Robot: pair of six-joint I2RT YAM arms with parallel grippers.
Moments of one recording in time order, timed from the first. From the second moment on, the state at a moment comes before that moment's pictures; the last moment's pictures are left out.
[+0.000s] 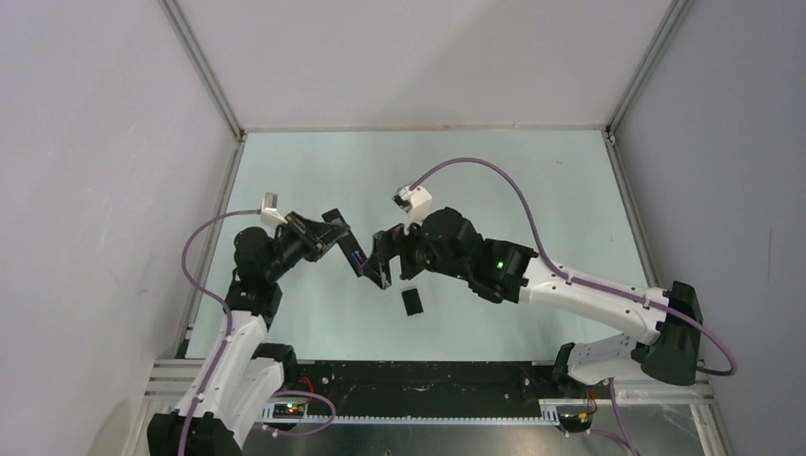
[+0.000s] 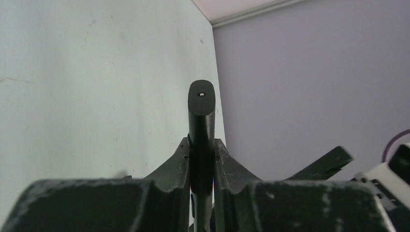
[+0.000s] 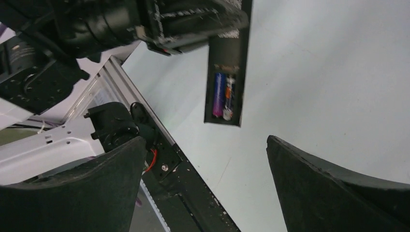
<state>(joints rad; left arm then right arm) -0.05 0.75 0.43 0.16 0.55 -1.10 1.09 1.33 1.16 -0.20 0.03 0.54</state>
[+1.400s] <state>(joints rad) -0.13 0.71 0.45 -0.02 0.66 -0.97 1.13 1.65 1.41 -0.46 0.05 0.34</state>
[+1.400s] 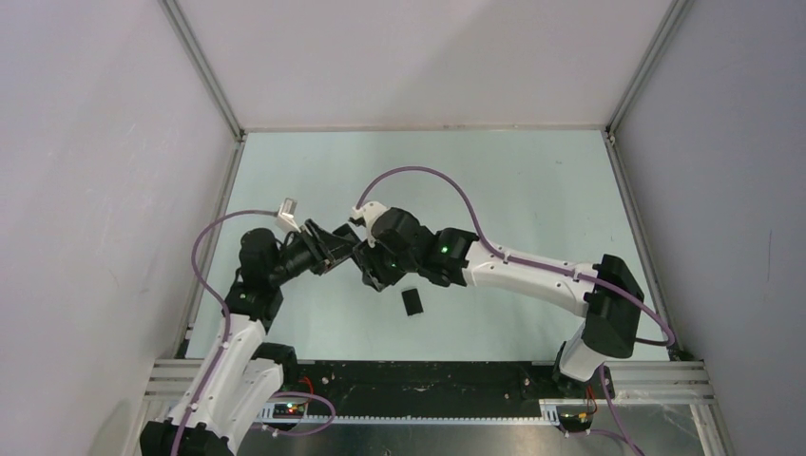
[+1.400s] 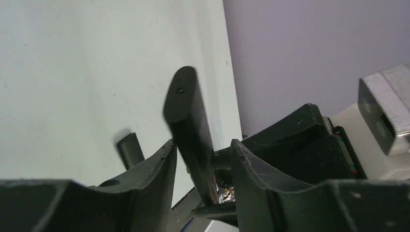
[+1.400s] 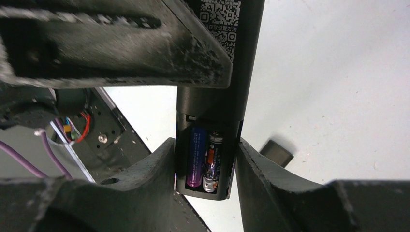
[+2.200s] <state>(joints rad) -0.13 0.75 0.48 -0.11 0.79 -0.94 1.09 1.58 1.34 -0.49 -0.22 0.09</state>
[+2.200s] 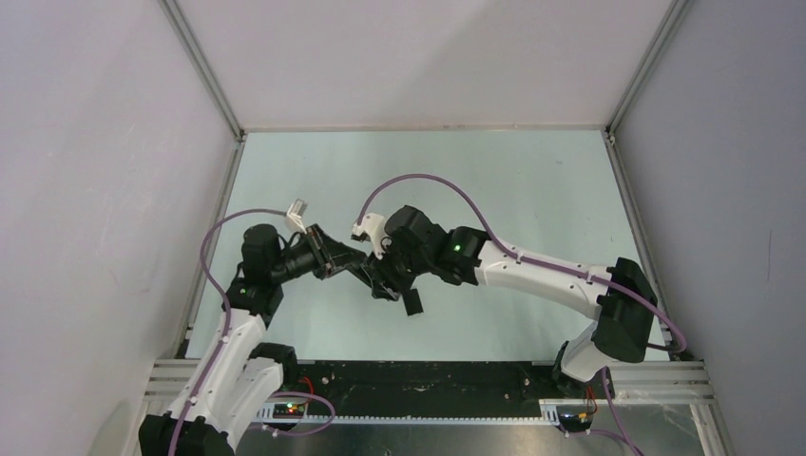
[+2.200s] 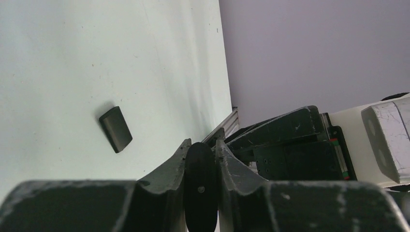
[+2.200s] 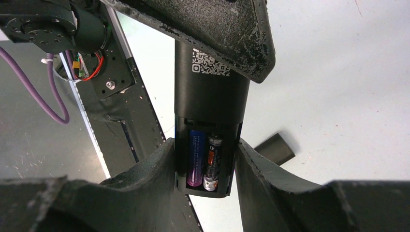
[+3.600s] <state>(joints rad) -0.13 0.72 0.66 -0.06 0.72 -1.32 1.00 1.19 0.80 0.46 -0.09 1.12</state>
